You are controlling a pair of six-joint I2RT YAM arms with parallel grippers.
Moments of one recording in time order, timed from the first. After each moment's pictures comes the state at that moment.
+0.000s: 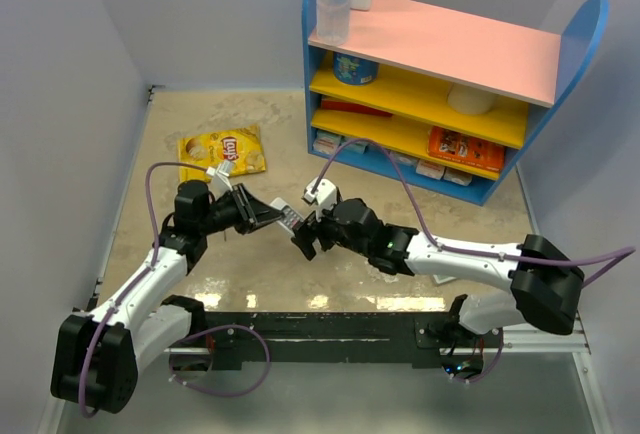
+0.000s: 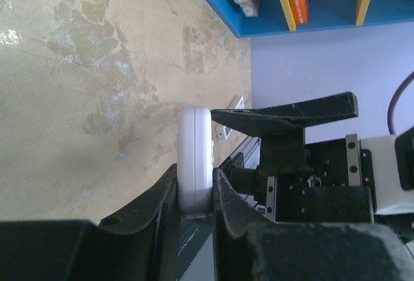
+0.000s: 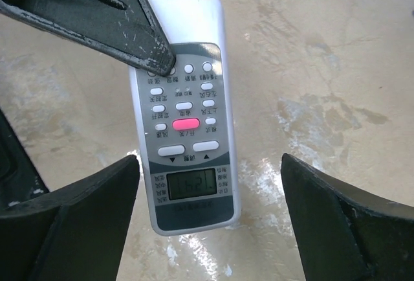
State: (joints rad) left arm -0.22 0.96 0.43 0.12 0.71 -0.97; right arm 1.05 1.35 0.75 0.18 0.10 0.18
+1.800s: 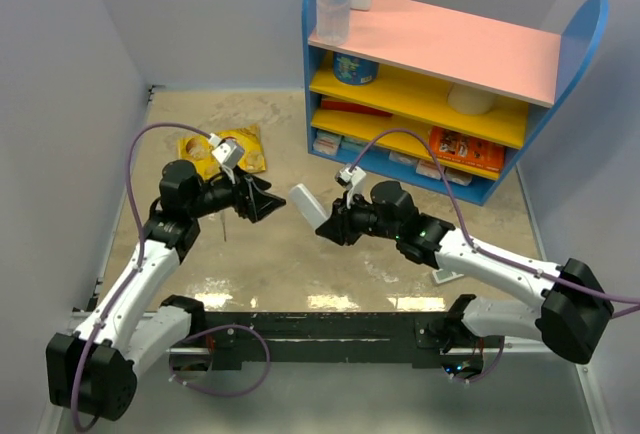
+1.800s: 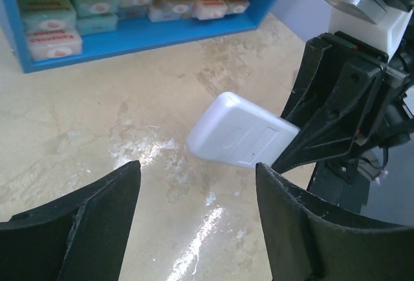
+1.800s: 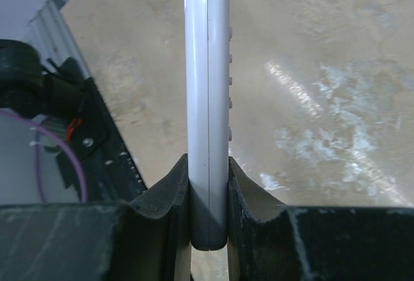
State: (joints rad) left arm -0.22 0.89 0.64 0.03 0.77 -0.23; right arm 0.86 1.17 0.71 0.05 -0.23 0.34
